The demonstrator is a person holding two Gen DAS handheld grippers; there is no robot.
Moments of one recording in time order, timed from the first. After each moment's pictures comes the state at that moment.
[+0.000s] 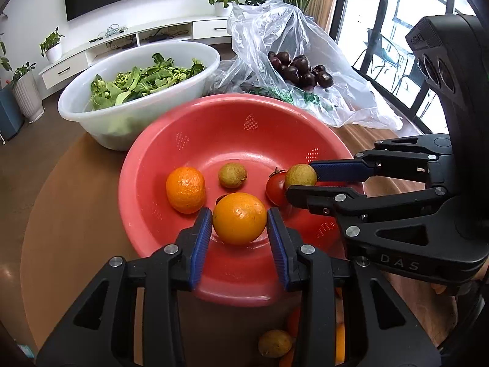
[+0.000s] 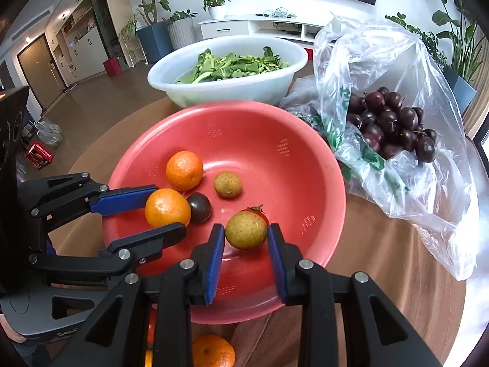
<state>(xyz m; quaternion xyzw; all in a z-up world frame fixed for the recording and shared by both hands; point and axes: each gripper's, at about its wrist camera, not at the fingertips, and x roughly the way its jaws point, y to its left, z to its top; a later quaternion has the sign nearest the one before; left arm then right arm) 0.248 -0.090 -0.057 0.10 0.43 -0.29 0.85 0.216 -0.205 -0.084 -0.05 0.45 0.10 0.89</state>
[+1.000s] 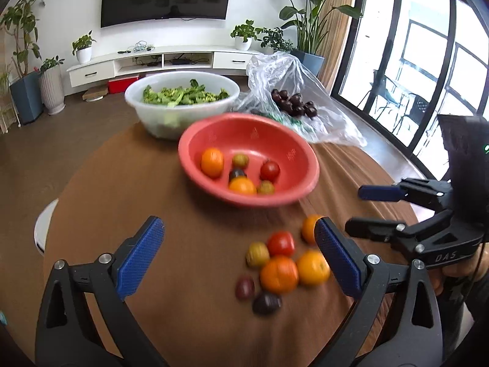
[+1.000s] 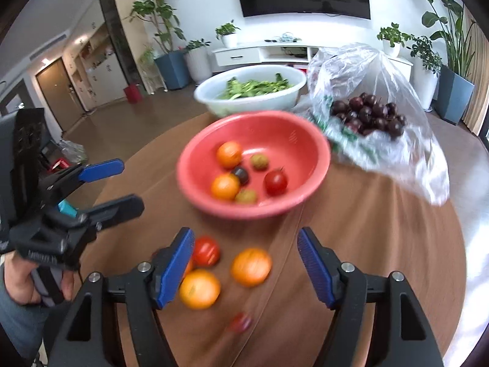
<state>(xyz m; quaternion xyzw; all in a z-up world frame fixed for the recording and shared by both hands) 0.126 -0.005 -0.011 0.02 0.37 -0.26 0.89 0.084 -0.214 -0.059 -0.01 0.39 0.15 0.91</state>
